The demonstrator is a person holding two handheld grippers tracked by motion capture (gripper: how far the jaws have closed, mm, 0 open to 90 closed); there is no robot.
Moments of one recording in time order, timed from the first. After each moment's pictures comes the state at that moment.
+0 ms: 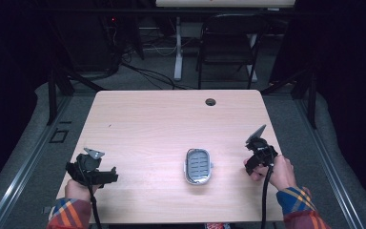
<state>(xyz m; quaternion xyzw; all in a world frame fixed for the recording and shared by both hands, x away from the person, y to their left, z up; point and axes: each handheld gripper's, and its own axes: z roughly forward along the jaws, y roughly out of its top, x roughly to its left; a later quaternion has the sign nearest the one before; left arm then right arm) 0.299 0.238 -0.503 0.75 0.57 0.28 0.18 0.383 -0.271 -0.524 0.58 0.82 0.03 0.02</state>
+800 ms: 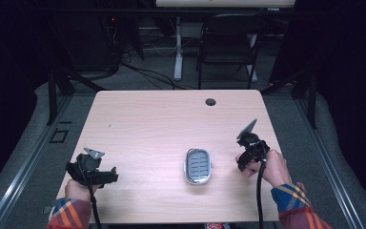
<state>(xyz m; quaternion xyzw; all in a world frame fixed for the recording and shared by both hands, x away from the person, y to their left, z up) 0.299 0.239 -0.504 0.75 0.57 0.28 0.18 0.387 -0.241 -0.500 0.54 0.84 0.03 0.02</state>
